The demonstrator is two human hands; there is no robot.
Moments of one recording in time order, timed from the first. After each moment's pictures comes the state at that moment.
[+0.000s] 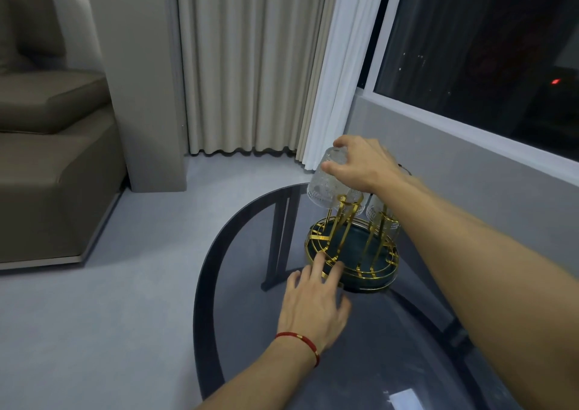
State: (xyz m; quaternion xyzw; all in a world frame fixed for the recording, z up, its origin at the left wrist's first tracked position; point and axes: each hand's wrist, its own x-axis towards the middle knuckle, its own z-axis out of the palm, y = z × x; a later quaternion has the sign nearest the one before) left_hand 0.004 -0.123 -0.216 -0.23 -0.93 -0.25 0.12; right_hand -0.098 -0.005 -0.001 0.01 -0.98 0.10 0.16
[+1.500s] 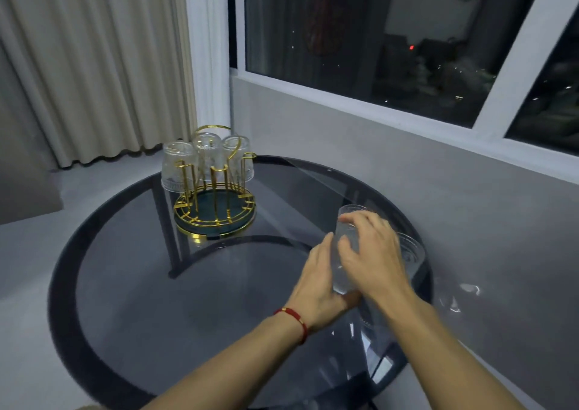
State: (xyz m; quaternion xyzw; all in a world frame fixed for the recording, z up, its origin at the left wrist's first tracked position) left_hand 0.187 0.033 -0.167 -0.42 -0.75 -0.50 -0.11; right_hand 0.251 0.132 -0.103 -0.22 -0.92 0.20 0.27
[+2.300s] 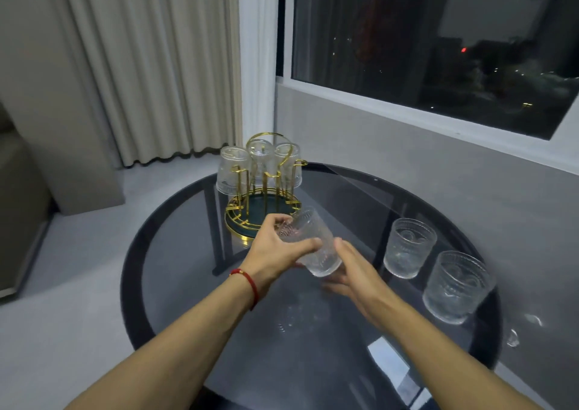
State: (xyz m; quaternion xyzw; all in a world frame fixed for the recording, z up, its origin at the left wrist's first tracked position) left_hand 0.100 -0.069 -0.123 -0.17 -0.72 -0.67 -0.12; right_hand 0.187 0.085 -0.145 -0.17 -0.71 0.68 0.06
